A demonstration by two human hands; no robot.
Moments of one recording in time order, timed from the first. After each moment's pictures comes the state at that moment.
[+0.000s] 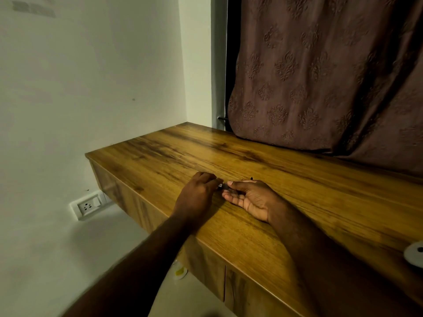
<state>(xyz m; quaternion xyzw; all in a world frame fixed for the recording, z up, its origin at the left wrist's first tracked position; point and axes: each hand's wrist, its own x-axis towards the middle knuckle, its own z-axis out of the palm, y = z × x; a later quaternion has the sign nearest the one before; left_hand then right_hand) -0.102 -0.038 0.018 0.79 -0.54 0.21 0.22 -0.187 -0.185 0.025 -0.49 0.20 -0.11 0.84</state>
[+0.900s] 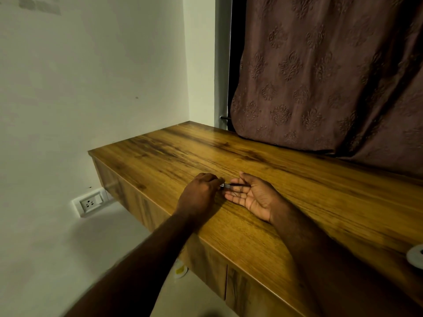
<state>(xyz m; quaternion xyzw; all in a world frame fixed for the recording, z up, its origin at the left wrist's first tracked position) -0.098 -0.042 0.013 0.79 -0.53 0.21 0.24 -0.184 -0.188 0.023 -0.47 0.20 -0.10 0.85</state>
